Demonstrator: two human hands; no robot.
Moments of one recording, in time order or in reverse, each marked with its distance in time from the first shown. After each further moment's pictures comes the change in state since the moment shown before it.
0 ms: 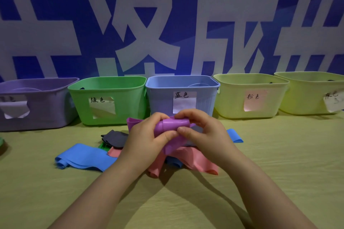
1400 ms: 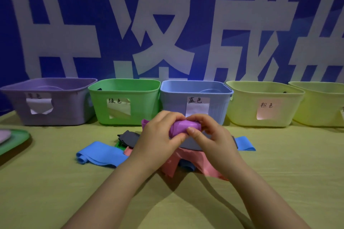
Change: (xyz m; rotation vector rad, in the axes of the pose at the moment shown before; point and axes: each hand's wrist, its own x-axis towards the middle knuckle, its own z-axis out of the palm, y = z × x) left_hand 0.005 0.003 -0.017 0.148 0.012 0.162; right_hand 0.001 -0.012 0.017 -0.036 0.069 0.011
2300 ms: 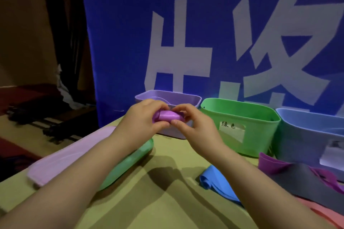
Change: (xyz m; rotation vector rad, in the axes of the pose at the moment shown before) left_hand -0.043 -0.154 -0.273 0.487 0.099 -0.224; right_hand 0.101 -0.144 0.262 0.079 -0.335 -0.266
